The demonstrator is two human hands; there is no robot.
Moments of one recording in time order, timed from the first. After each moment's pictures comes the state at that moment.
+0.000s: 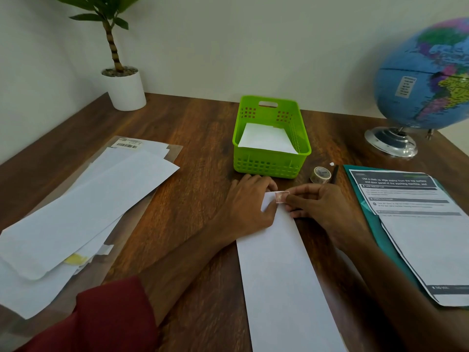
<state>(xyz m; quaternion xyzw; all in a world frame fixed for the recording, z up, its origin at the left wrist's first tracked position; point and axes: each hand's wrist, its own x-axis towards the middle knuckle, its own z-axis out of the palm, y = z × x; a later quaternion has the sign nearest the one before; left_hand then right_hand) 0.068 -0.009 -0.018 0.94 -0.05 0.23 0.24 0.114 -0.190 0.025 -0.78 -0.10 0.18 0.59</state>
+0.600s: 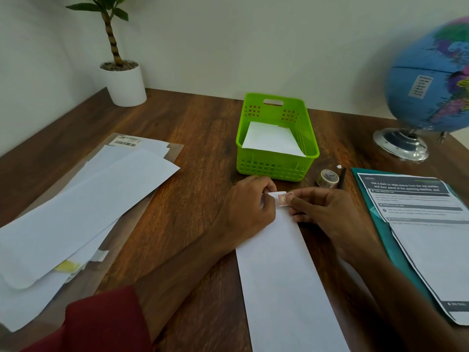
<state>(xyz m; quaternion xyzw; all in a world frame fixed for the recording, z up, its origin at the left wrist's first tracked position) 0.068 -0.006 -0.011 0.89 -0.02 0.28 0.36 0.108 -0.187 0.026 -0.77 -0.10 0.16 0.61</state>
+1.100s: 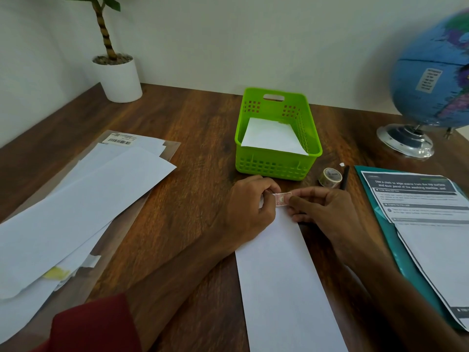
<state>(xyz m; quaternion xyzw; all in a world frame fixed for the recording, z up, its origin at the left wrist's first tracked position) 0.069 -0.006 -0.012 0.87 -0.05 0.31 0.39 0.112 -0.180 0.020 -0.77 -0.09 0.15 0.62</state>
